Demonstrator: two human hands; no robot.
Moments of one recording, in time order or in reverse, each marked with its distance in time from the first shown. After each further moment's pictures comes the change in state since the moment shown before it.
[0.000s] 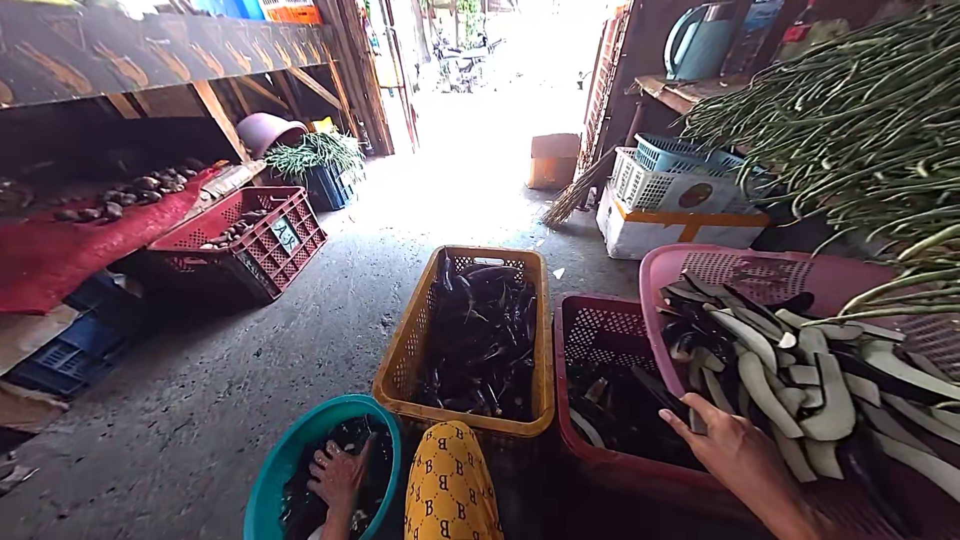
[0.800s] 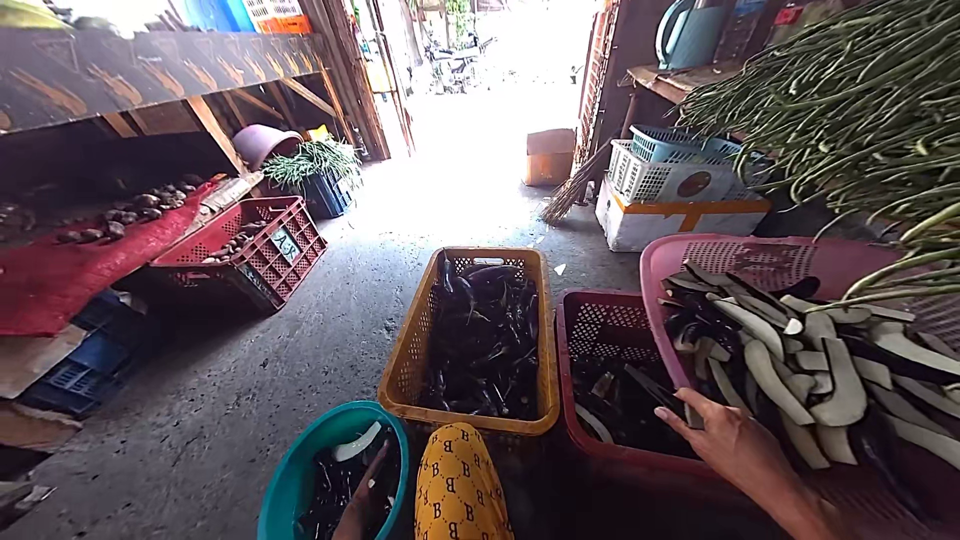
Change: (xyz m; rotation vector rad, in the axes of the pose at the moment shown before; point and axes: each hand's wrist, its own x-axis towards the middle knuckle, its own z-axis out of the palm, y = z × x) left_hand -0.046 -0.013 -0.034 -1.143 -0.845 0.132; right_hand -0.001 -0.007 -0.002 0.025 -0.122 0.001
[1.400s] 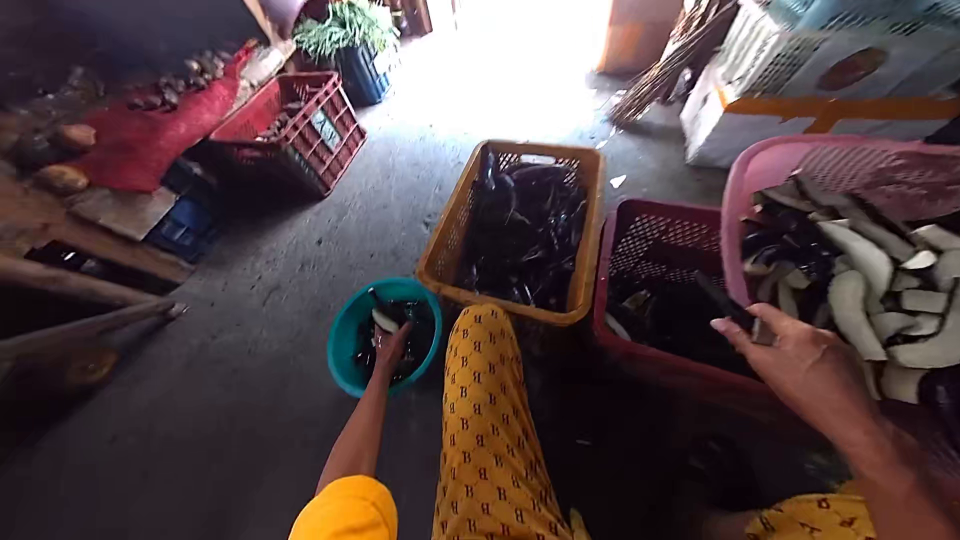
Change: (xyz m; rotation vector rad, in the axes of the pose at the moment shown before) left_hand -0.004 0.027 -0.004 0.382 0.617 0.169; right_hand -0.006 0.025 0.008 0.064 0.114 -0.178
